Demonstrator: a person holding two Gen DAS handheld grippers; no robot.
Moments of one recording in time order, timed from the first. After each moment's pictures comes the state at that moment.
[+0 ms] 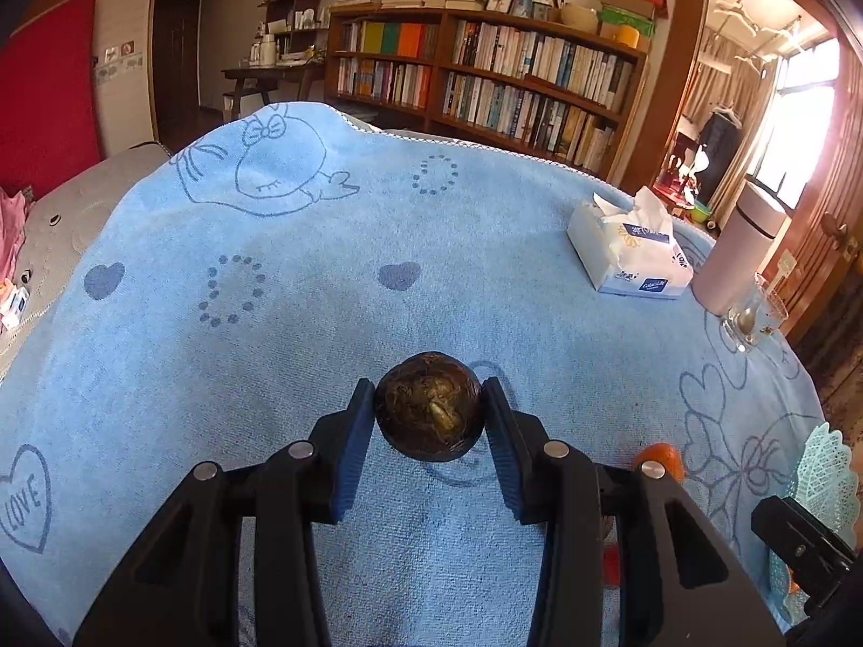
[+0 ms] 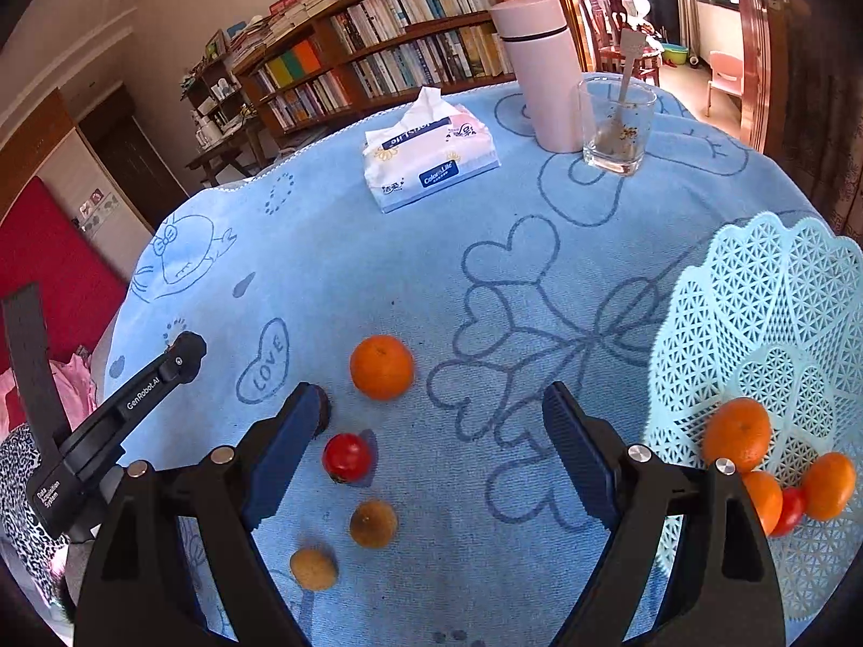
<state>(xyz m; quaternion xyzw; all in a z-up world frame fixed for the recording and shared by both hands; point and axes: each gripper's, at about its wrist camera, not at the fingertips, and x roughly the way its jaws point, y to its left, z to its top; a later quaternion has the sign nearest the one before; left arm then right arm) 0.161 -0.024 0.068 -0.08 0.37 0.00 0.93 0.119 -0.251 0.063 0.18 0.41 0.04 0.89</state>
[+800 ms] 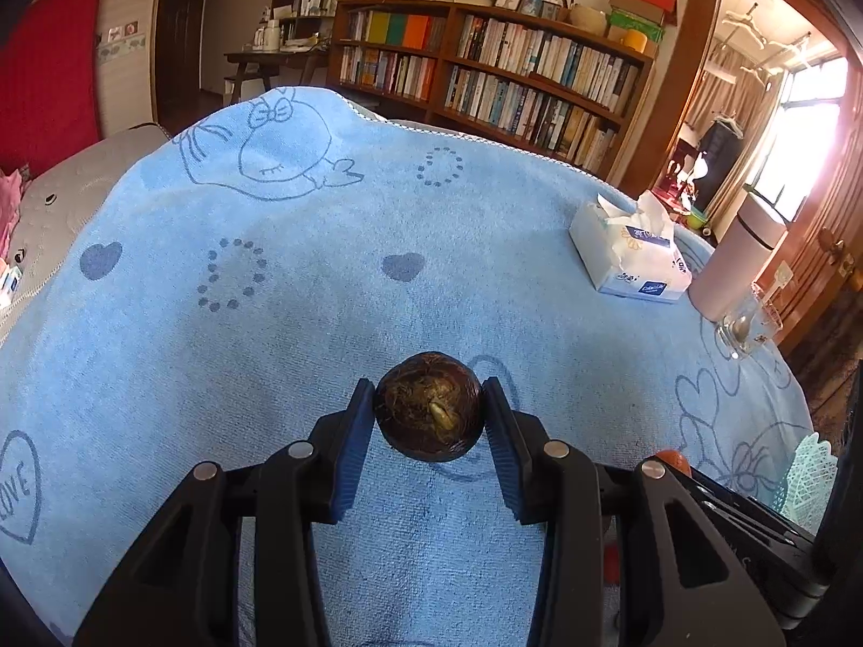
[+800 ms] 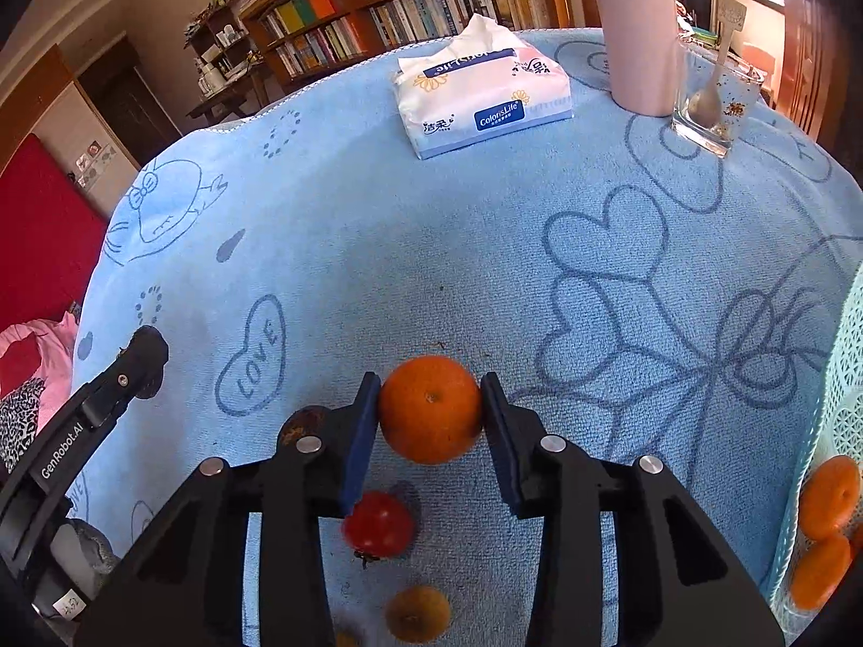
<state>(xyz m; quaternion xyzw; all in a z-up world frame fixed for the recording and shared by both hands) 0.159 -0.016 0.066 -0.10 0.38 0.00 0.92 0.172 -0.215 0.034 0.14 0.46 0.06 0.88</state>
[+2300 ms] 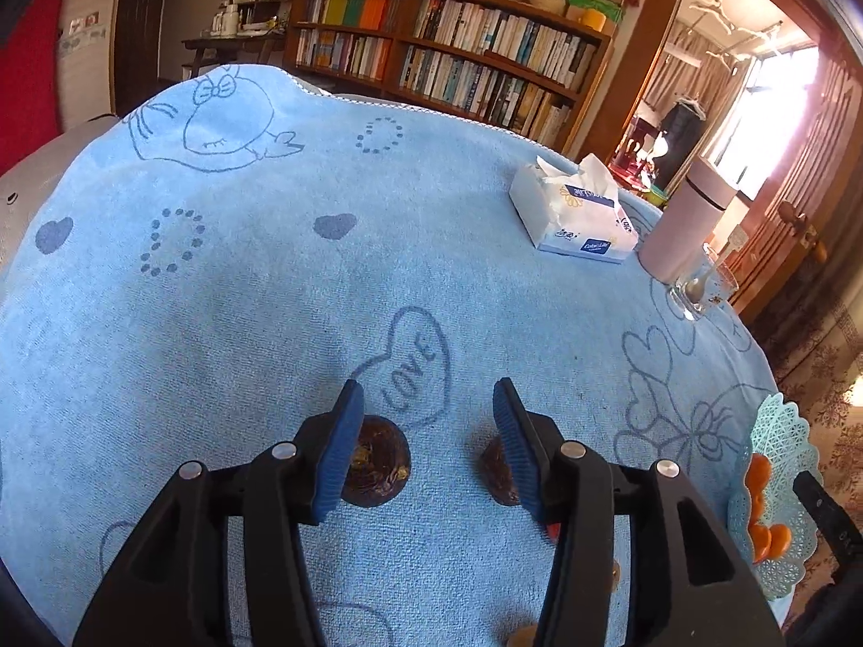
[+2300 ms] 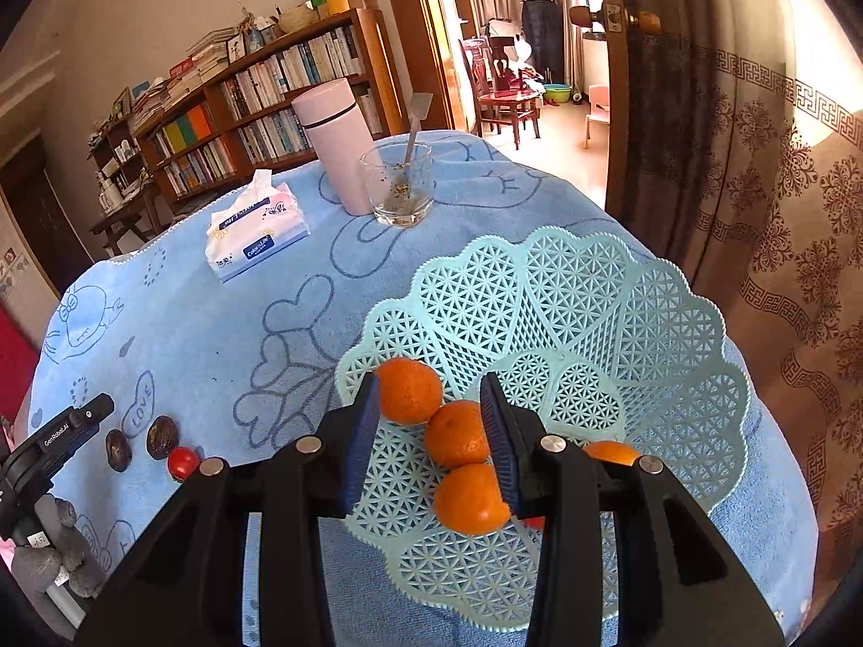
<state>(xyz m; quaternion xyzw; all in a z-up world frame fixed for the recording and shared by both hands) 0.148 -0.033 0.056 -0.12 0.40 -0.06 0.91 0.041 -0.354 0.075 0.17 0.35 -0.13 0.91</state>
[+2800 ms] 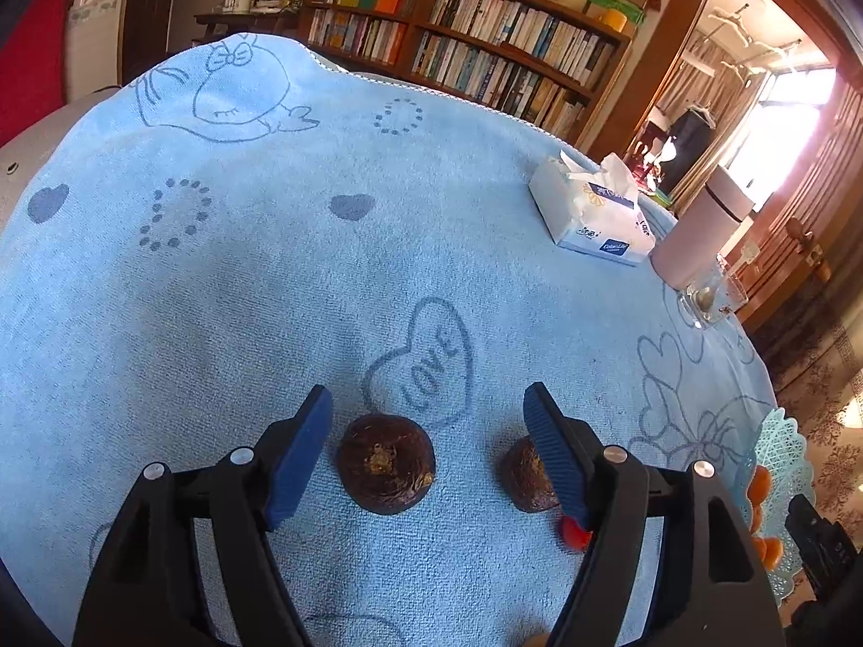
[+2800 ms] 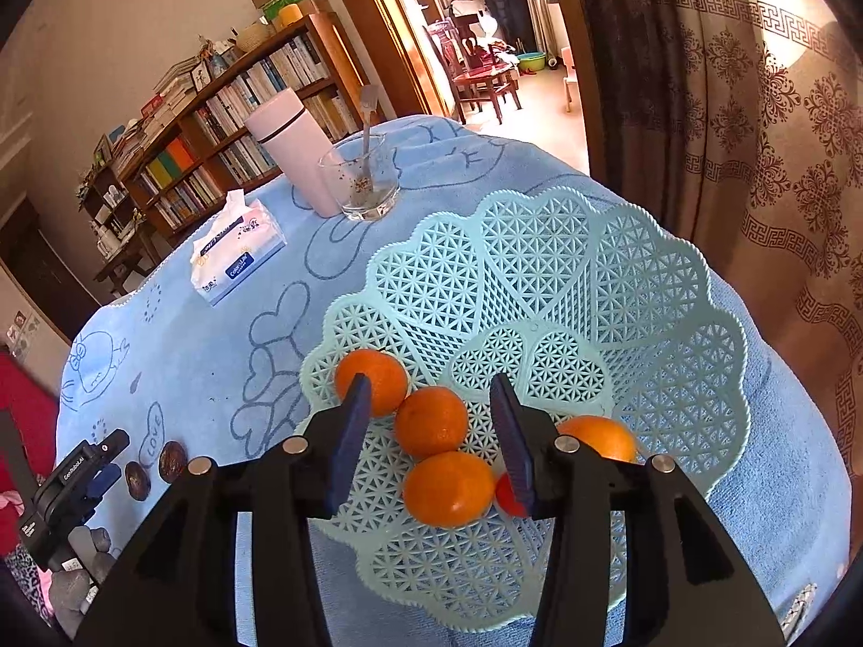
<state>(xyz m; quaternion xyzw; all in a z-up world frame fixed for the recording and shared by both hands) 0.156 -0.022 0.045 -0.14 0.42 -0.06 0.90 0.028 -0.378 0.063 0.25 0.35 -0.13 0.90</state>
